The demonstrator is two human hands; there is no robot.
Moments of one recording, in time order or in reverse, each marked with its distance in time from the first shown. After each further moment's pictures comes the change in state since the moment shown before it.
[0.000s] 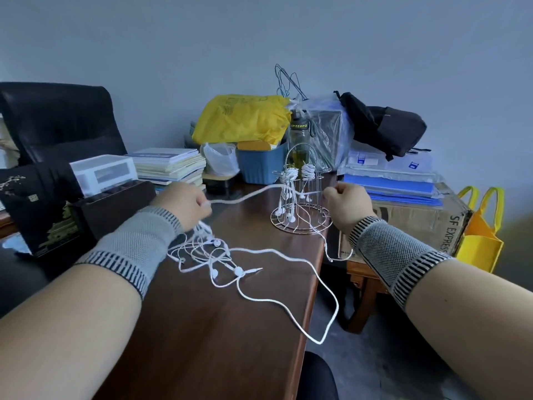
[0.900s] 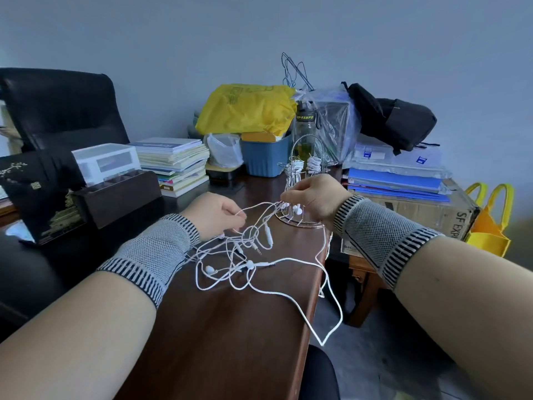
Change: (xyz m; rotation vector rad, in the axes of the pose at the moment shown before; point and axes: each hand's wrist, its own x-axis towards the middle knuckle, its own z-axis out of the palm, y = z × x) left_hand -0.018 0.019 0.028 -0.558 -0.260 0.069; right_hand -0.006 -0.033 0.022 0.134 -0.393 -0.042
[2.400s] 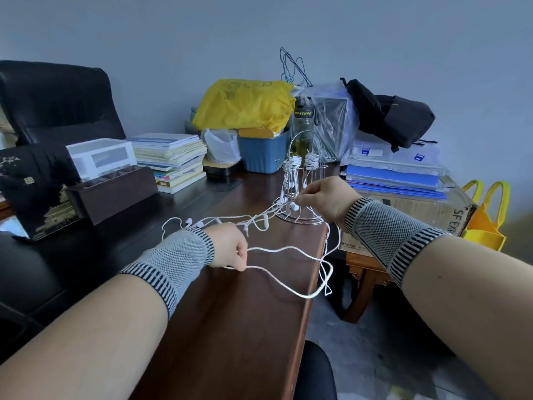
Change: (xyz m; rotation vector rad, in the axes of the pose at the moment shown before) left_hand 0.002 -0.012 0.039 0.671 -0.349 0.086; right_hand 0.001 0.021 -0.015 -0.137 0.001 -0.014
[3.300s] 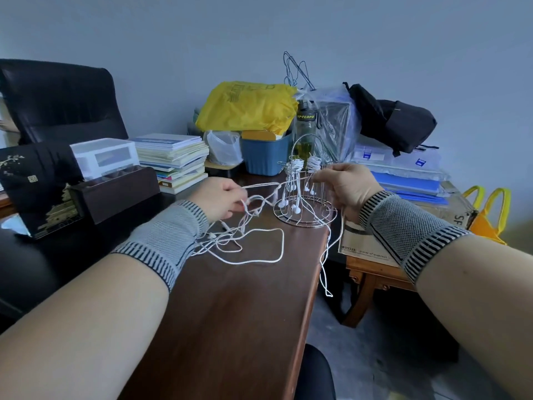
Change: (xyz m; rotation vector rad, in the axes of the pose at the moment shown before) left_hand -0.003 -0.004 -0.046 -1.039 0.429 -0.115; right_hand 0.008 -0.002 -0.022 0.503 0.122 0.052
